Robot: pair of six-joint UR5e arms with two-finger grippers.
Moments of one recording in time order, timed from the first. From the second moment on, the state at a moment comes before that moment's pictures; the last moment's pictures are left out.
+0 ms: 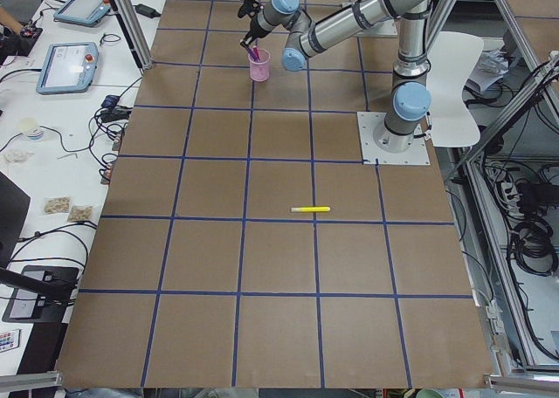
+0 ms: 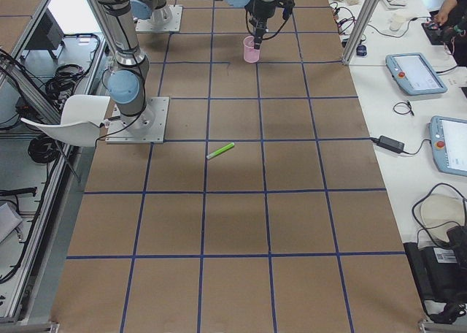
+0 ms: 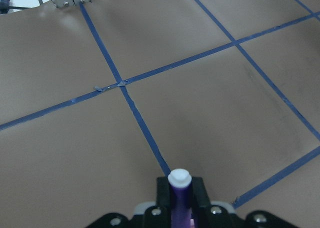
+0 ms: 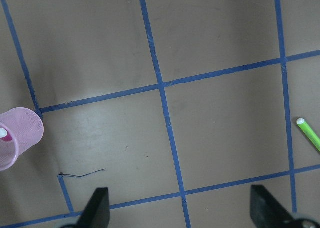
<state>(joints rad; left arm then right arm) -1.80 -1.86 -2.03 -0.19 1.33 0.14 1.55 -1.46 1.45 -1.49 -1.57 0.17</state>
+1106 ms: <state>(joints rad) -1.75 -1.82 -1.84 -0.56 1.39 0.13 1.55 -1.47 1.45 -1.49 -1.57 0.17</state>
